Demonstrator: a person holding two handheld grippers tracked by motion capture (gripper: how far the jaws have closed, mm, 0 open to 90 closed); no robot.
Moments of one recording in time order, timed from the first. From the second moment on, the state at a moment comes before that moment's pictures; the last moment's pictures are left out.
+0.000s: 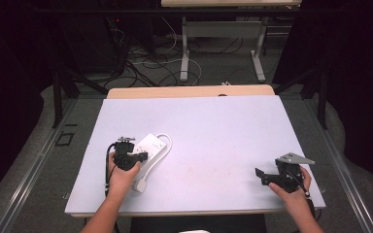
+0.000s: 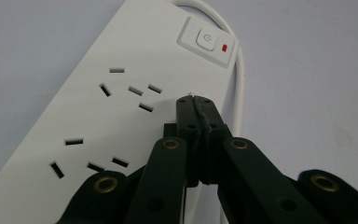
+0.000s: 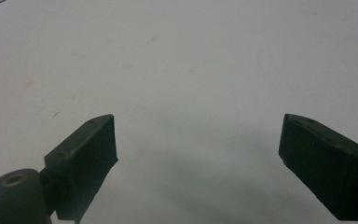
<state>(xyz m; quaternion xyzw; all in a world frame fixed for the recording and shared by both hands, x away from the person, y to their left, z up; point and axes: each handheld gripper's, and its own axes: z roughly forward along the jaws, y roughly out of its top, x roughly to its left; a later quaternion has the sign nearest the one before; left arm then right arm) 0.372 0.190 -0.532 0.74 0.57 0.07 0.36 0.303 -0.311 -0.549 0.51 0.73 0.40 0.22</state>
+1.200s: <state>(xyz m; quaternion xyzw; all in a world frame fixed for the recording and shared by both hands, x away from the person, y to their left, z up) 0.369 0.192 -0.525 0.73 0.57 0.08 0.37 0.302 -0.313 -0.549 0.51 0.73 0.39 0.23</state>
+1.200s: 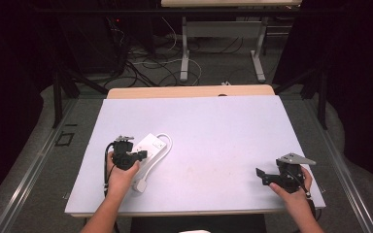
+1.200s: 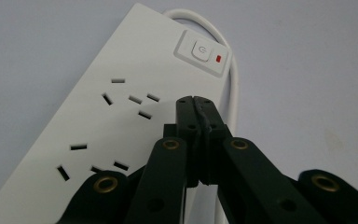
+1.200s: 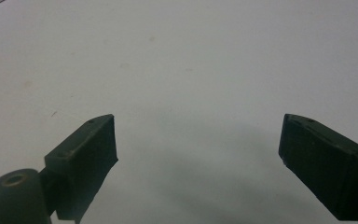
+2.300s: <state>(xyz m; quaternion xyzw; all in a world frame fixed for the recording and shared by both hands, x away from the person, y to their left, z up) 0.368 0.198 -0.518 0.76 0.54 0.09 0.36 0.303 -0.311 -0.549 0.51 0.73 0.39 0.23</state>
